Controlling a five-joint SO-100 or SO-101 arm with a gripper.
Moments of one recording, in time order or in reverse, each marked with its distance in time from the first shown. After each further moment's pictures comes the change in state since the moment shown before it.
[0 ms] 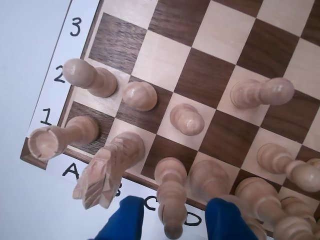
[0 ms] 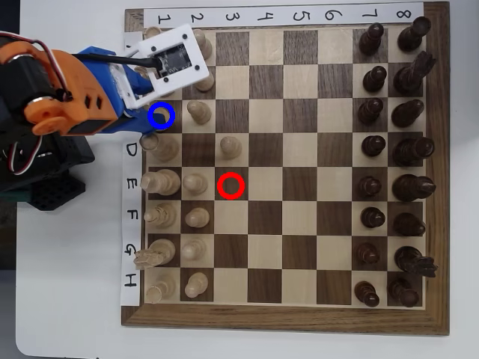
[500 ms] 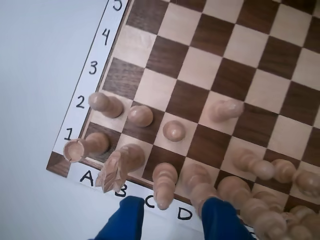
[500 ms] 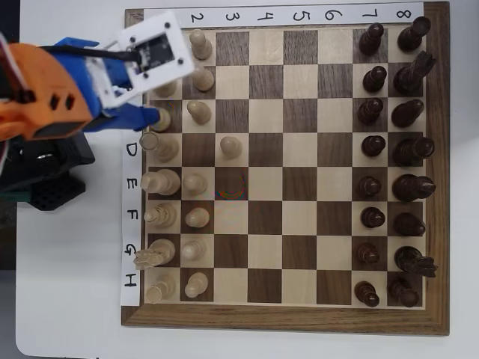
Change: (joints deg) arm 4.6 0.0 -17.1 9.7 0.0
